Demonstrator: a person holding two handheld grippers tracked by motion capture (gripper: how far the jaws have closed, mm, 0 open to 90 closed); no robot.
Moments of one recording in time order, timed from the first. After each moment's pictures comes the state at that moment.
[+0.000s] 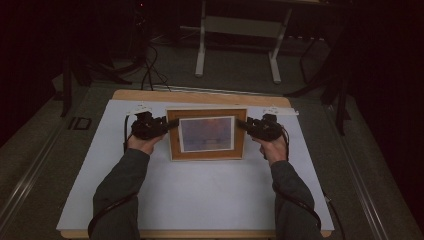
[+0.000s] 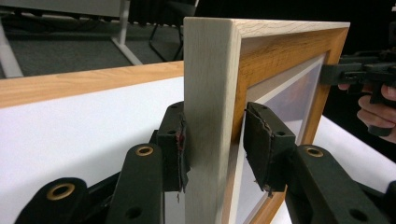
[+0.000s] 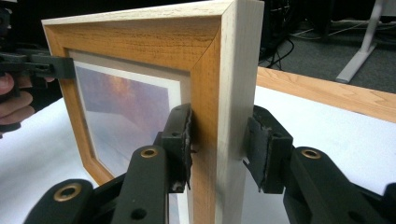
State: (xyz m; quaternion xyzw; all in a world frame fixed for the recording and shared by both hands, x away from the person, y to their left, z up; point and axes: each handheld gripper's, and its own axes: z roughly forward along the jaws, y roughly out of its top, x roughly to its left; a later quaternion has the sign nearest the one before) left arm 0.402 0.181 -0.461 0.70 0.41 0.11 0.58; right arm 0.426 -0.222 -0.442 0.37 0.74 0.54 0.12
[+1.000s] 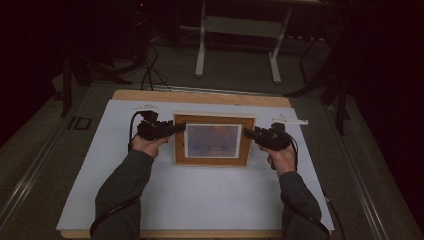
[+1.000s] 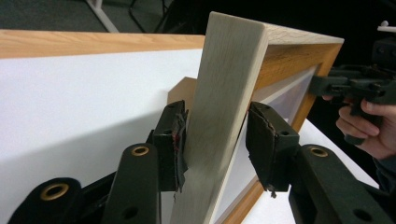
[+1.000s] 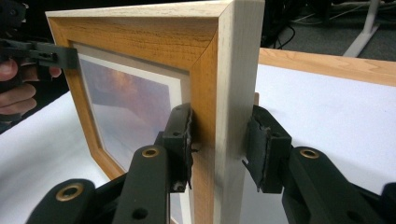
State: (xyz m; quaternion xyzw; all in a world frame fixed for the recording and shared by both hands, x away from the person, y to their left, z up) left arm 0.398 0.163 -0.453 0.70 0.43 0.02 0.56; right arm 0.401 -0.246 -0.450 0.39 0.74 0.54 0.09
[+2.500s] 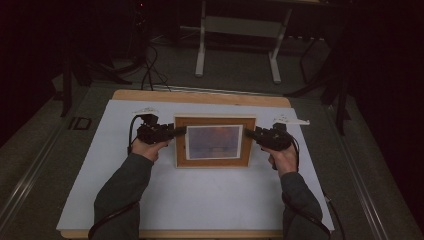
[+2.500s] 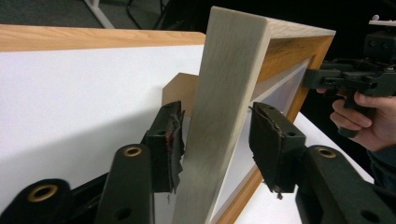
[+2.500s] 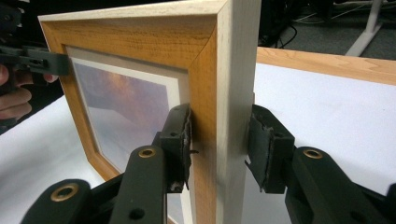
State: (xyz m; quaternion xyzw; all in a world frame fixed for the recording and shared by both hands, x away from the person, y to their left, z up) left arm 0.389 0.164 -0.454 0.70 0.43 0.02 0.56; right arm 0.401 -0.250 -0.451 0.39 0.74 0.54 0.09
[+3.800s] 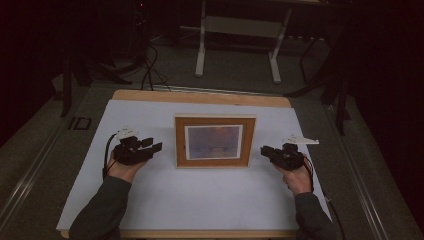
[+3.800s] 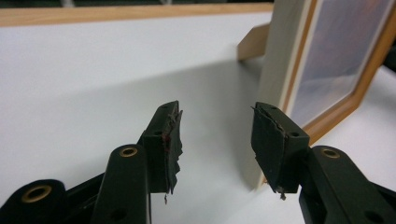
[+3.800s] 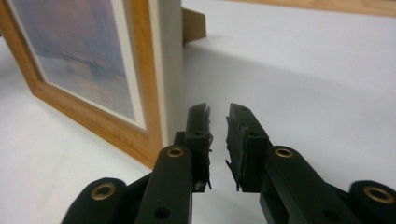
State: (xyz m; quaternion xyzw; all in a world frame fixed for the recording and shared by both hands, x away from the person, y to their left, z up) left arm 0.323 0.208 -0.481 0.72 0.48 0.16 0.47; right arm 0.359 -0.288 -0.484 0.44 0.76 0.45 0.14
